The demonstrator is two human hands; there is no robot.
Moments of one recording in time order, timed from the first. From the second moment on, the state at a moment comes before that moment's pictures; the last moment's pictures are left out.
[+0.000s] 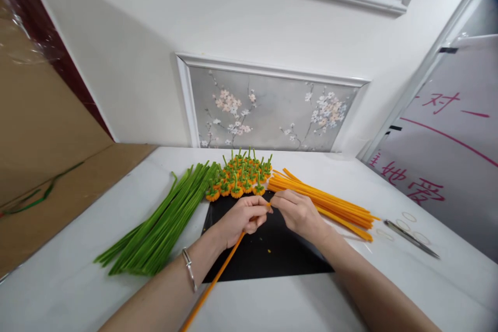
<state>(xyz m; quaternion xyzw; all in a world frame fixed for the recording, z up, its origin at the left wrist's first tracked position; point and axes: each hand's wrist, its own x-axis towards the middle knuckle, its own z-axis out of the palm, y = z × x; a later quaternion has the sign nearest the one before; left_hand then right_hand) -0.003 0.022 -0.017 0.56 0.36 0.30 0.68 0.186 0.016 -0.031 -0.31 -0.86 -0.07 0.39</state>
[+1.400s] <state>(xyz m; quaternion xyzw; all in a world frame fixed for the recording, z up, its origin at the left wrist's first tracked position) -0.009 0.021 -0.004 0.56 0.31 0.31 0.70 0.186 0.012 -0.016 -0.29 -0.86 -0.03 0.42</state>
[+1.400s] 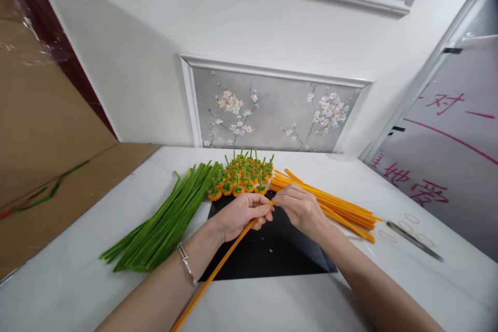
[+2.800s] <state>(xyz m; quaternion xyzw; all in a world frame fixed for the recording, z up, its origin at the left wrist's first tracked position) -0.006 0.026 -0.008 0.83 0.39 0.29 0.27 0.186 0.019 -0.028 -0.40 -0.87 -0.03 0.29</state>
